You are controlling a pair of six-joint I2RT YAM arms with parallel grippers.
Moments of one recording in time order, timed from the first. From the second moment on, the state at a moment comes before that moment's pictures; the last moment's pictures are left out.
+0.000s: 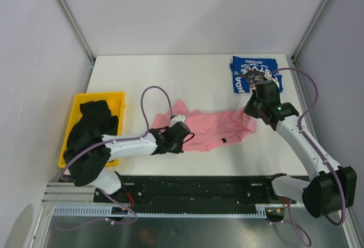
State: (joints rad) left arm -0.96 1.52 0.76 -0.29 -0.25 -0.69; right arm 0.29 1.18 1.00 -0.60 0.14 0.62
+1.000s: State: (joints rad) left arm -0.24 1.05 1.45 -0.18 -0.50 -0.50; right arm 1.38 1.01 1.15 -0.28 0.41 0.37
